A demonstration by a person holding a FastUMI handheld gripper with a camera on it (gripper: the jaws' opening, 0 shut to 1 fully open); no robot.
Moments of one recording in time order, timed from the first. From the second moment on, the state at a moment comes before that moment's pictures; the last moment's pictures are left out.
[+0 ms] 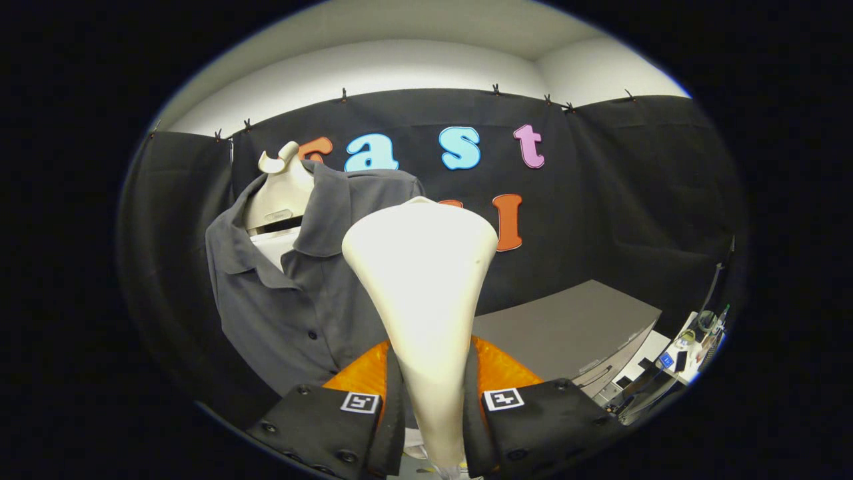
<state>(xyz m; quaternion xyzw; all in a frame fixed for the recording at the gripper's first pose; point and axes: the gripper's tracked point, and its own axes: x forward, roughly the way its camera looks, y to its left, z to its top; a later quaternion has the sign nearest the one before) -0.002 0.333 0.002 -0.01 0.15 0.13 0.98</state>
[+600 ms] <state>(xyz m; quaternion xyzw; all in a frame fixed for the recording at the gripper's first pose) 0.052 0.411 -0.045 -0.03 0.18 0.14 0.97</state>
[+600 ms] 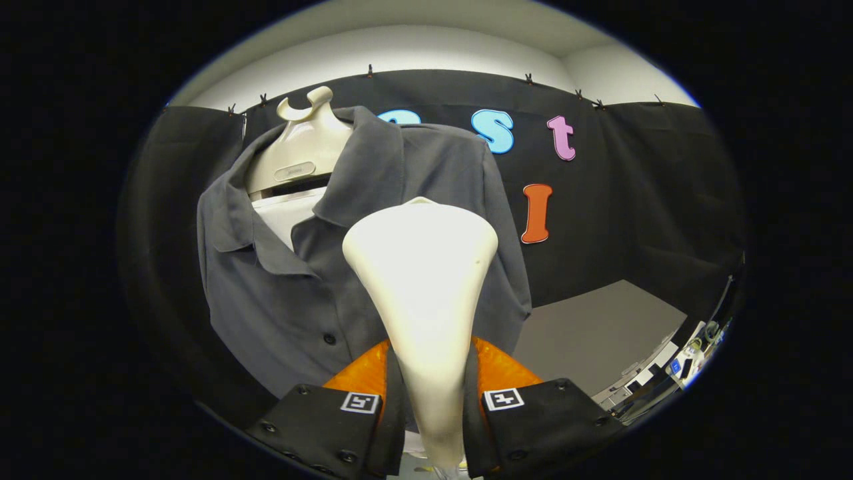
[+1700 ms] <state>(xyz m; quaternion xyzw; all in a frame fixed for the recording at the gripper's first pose) 0.044 0.389 -0.177 -0.05 0.28 0.15 0.95</state>
